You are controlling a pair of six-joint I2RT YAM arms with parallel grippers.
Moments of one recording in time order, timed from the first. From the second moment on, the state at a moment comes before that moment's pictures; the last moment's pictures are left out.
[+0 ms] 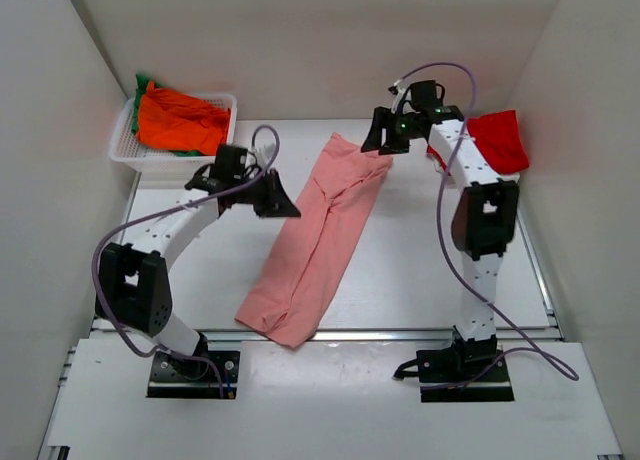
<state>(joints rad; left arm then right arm) -0.32 1.54 1.12 -0.45 0.72 -0.49 0.18 2.24 2.14 -0.75 -0.54 0.20</state>
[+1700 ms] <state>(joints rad) -0.29 2.71 2.69 -0.56 0.60 -0.63 0.58 1.70 1.14 -0.65 -0.22 0.20</state>
